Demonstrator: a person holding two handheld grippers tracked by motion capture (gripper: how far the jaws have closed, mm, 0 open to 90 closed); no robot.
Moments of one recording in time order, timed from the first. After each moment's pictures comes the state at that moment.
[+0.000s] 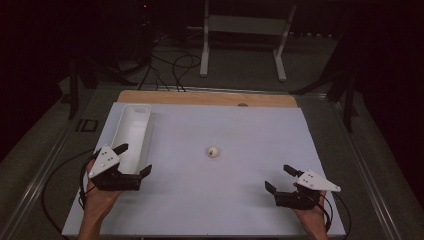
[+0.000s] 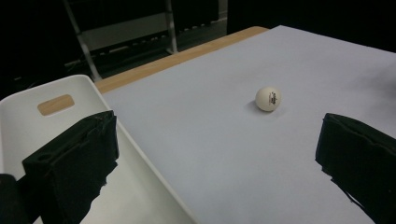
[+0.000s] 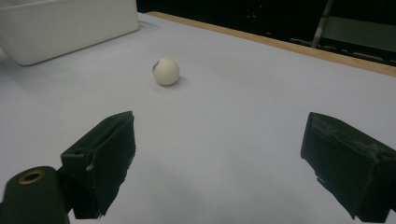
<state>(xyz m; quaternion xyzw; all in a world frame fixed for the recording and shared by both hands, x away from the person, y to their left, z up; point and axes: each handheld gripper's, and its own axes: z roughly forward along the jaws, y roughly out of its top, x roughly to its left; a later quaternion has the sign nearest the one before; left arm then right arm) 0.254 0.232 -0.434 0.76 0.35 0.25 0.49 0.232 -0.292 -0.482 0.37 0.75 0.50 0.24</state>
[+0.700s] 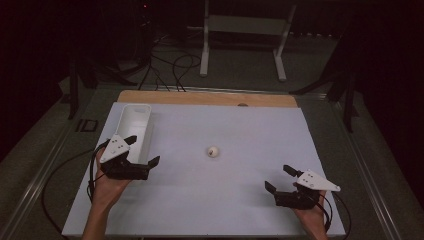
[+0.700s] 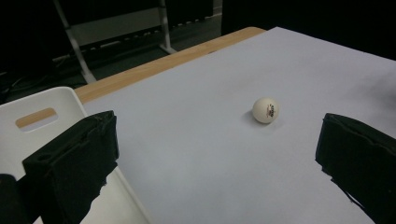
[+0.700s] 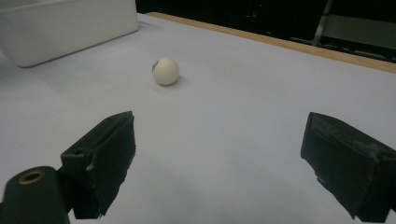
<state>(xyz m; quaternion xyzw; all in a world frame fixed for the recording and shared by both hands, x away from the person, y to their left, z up) 0.280 0.215 -0.423 0.76 0.35 0.23 0.49 0.233 -0.292 -0.485 0.37 0.75 0.50 0.23</state>
